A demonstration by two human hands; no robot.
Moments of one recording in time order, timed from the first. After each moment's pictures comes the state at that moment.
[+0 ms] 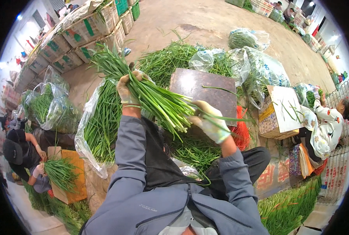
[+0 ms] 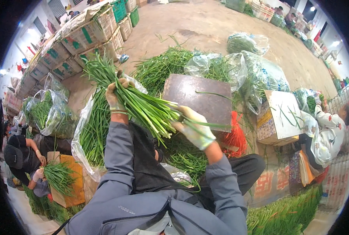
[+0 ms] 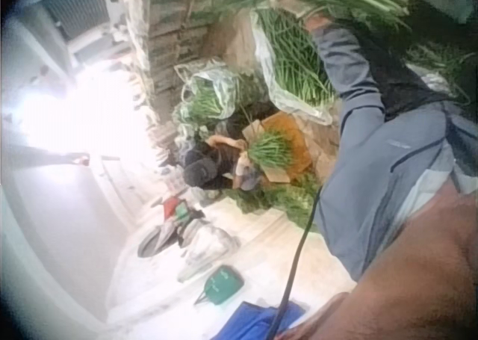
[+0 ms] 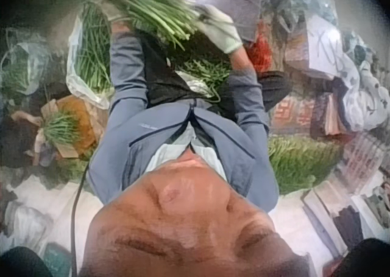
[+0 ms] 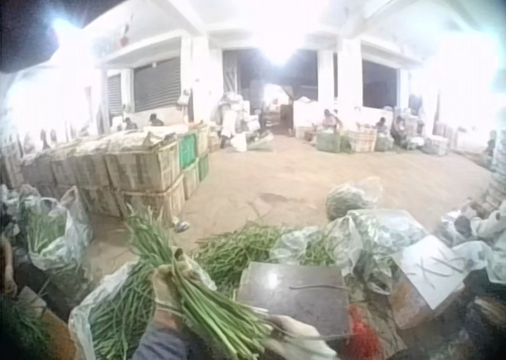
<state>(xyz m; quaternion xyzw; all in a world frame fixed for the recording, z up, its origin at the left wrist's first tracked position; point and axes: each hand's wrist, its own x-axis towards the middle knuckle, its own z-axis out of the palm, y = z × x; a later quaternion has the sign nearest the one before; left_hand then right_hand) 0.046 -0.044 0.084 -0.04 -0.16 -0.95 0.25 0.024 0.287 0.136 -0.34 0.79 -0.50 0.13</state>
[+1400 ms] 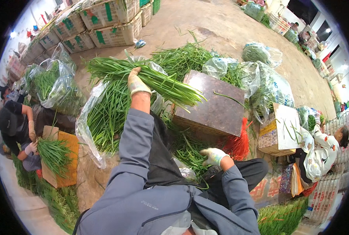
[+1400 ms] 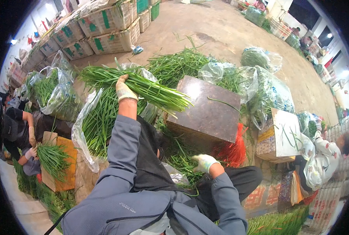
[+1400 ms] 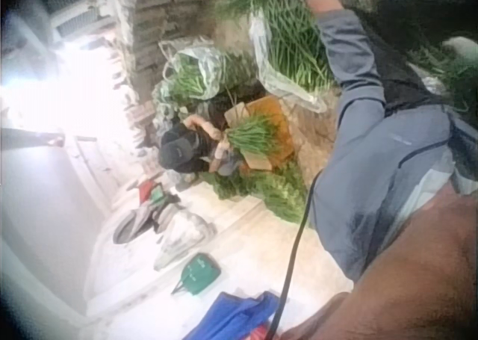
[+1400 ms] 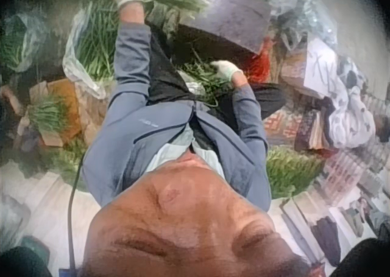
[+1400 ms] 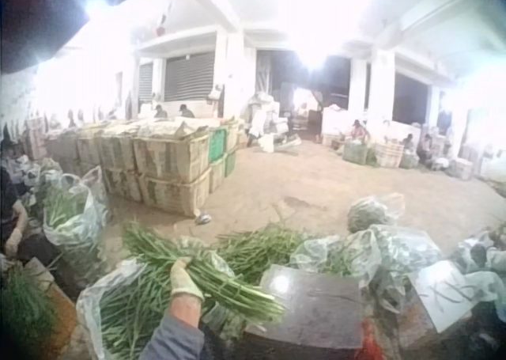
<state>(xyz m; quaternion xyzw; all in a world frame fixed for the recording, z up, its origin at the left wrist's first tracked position) 0.044 -0.075 0.085 0.26 -0.12 -0.87 0.40 0.040 0.348 -0.024 -0.48 0.80 -0.06 0.35</state>
